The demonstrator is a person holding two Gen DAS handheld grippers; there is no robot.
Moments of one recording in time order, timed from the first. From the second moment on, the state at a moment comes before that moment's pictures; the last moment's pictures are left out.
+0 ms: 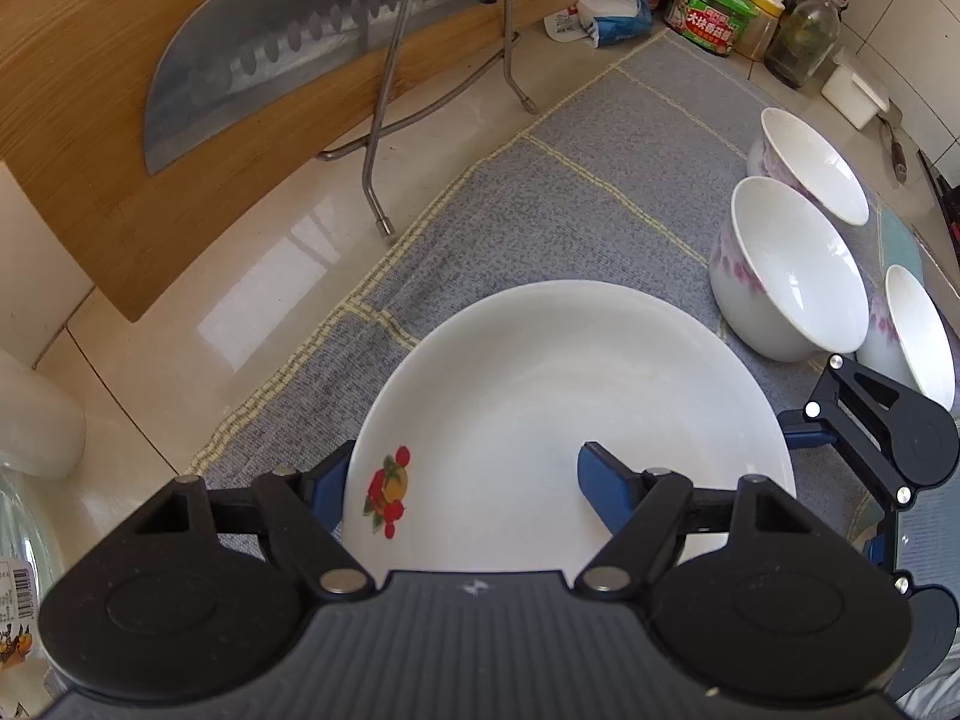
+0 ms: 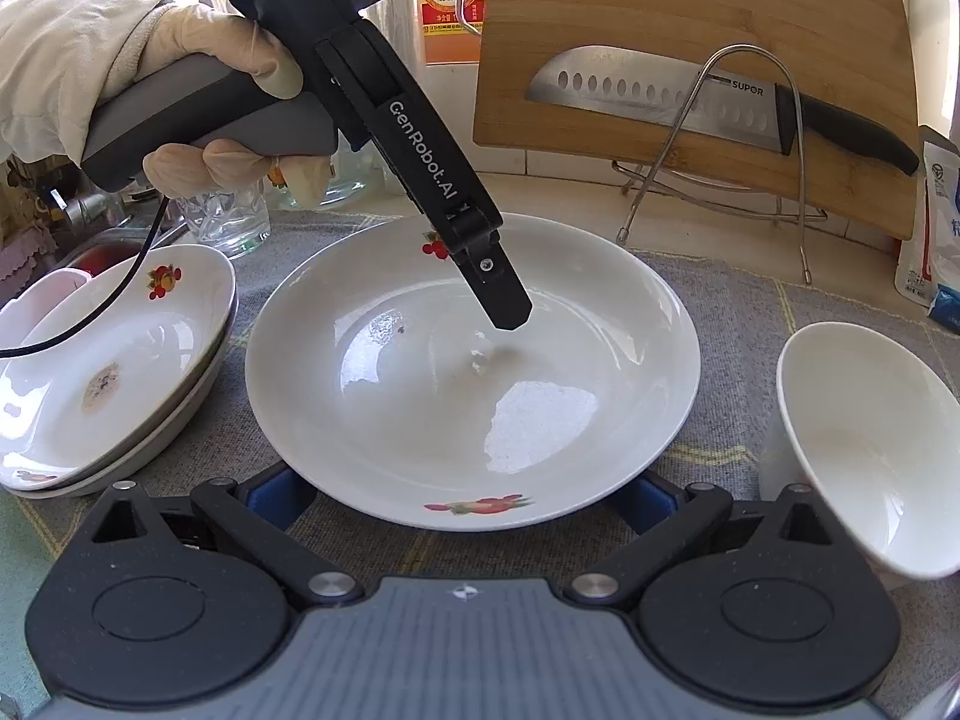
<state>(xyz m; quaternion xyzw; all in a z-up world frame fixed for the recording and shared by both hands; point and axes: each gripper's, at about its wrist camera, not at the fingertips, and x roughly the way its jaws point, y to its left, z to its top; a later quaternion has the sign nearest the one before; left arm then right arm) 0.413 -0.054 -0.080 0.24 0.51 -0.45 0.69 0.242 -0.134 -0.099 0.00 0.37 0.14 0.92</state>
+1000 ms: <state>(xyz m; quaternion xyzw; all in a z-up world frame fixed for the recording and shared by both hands) 0.358 0.007 -0.022 0.19 0.47 -0.41 0.75 0.210 -0.116 -0.033 -0.04 0.35 0.22 0.91</state>
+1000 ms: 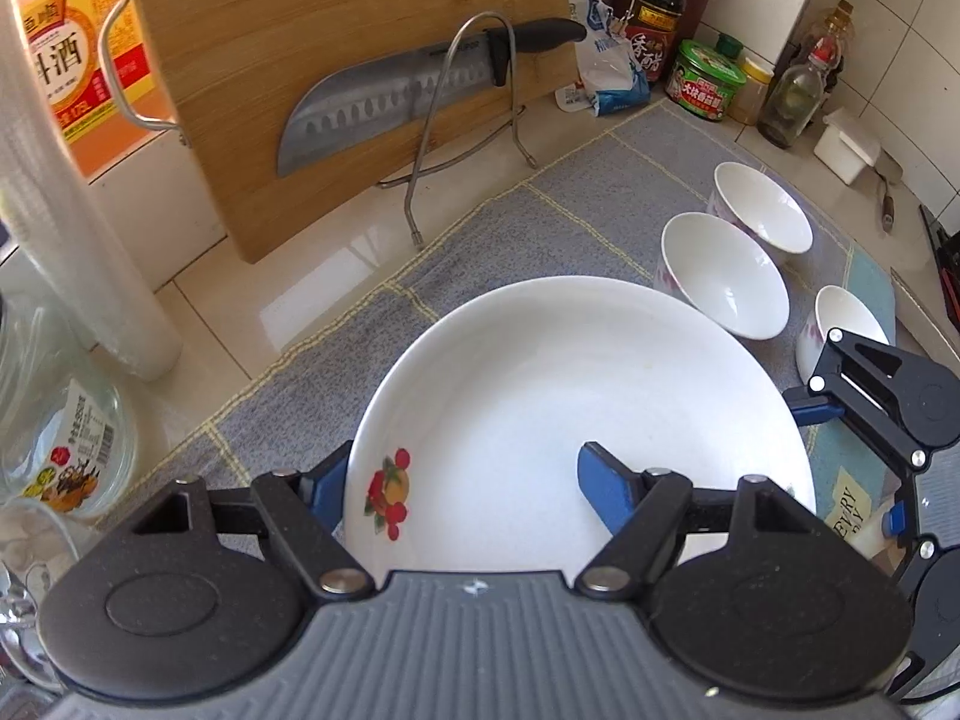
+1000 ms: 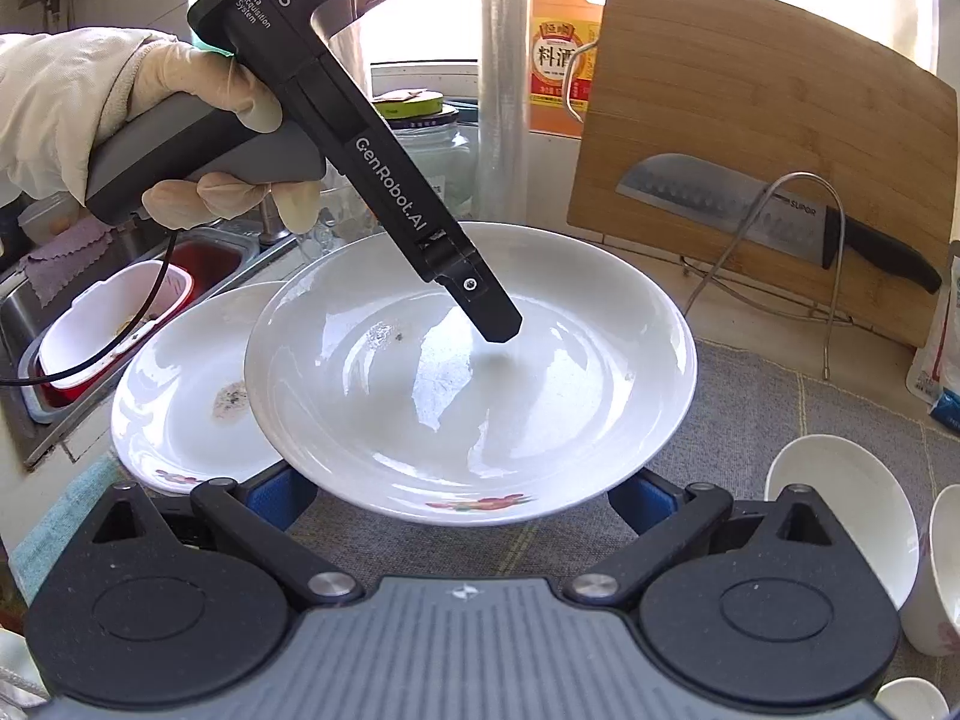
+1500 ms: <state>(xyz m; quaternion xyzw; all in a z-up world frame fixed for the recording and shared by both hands) 0.320 0.076 -0.015 0.15 0.49 -0.34 0.79 0.203 -0.082 -0.025 -0.08 0.34 0.31 0.88</state>
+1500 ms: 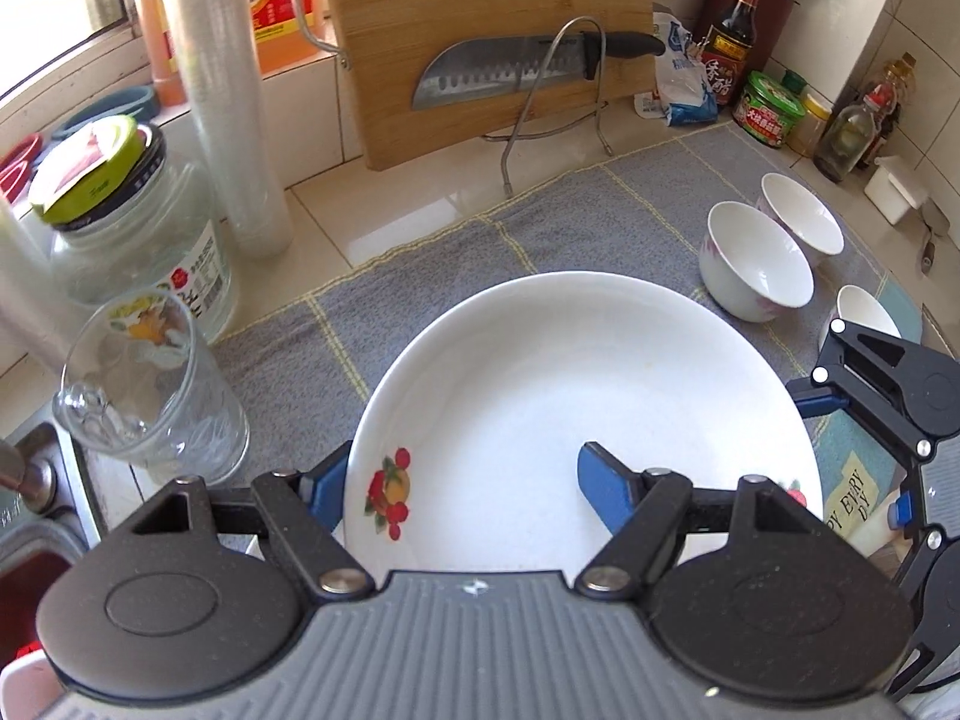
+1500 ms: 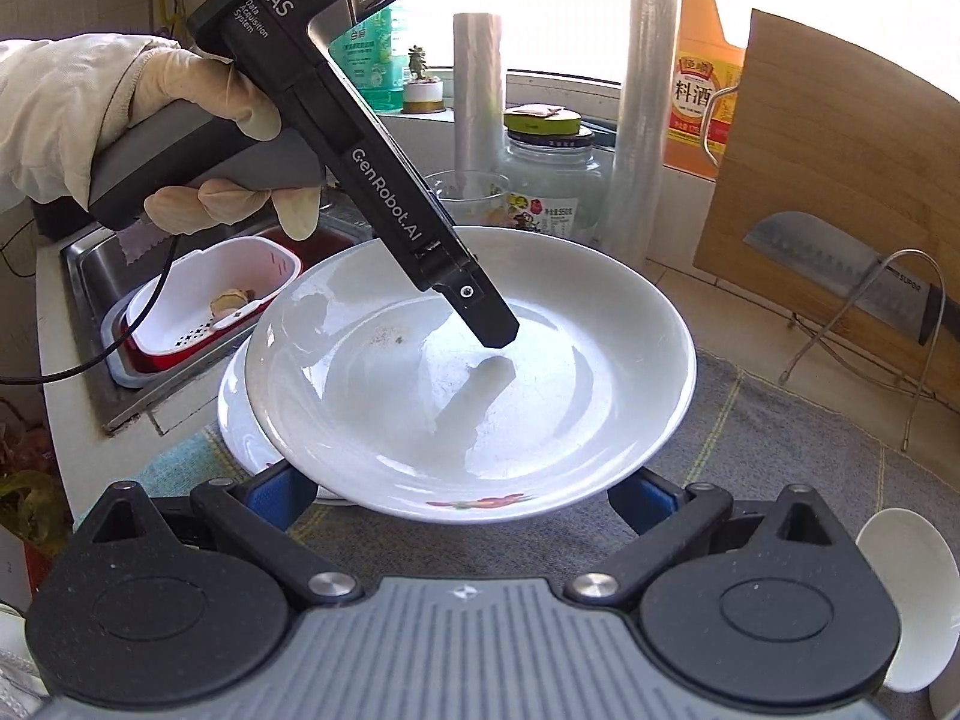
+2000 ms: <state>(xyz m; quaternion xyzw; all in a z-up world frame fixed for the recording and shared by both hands) 0.299 0.115 -0.040 0.11 0.51 -0.30 0.80 0.194 -0.056 -0.034 -0.10 0.36 0.35 0.86</state>
